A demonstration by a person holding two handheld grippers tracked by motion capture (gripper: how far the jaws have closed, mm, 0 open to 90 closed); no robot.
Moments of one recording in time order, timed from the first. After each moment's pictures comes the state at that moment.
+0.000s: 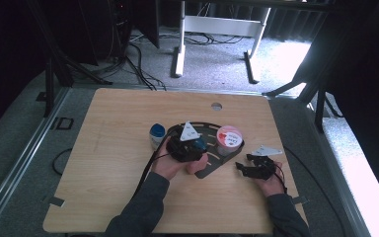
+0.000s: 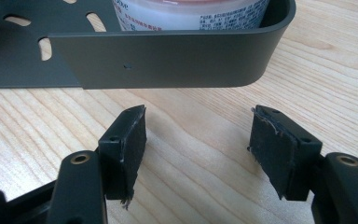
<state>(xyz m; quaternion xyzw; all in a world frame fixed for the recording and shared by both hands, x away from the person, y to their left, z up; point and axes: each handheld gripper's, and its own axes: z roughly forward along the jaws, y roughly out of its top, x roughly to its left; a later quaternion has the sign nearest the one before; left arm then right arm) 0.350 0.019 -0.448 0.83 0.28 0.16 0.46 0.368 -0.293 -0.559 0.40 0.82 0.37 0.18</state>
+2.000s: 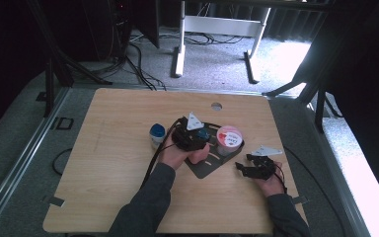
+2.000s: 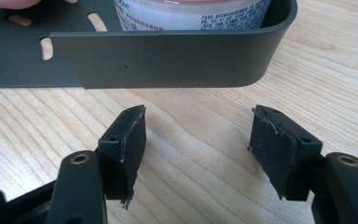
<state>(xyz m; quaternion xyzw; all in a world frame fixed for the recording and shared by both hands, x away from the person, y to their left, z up) 0.386 0.007 -0.455 0.82 0.32 0.18 0.45 0.368 -0.293 -0.559 0.40 0.82 0.37 0.18</state>
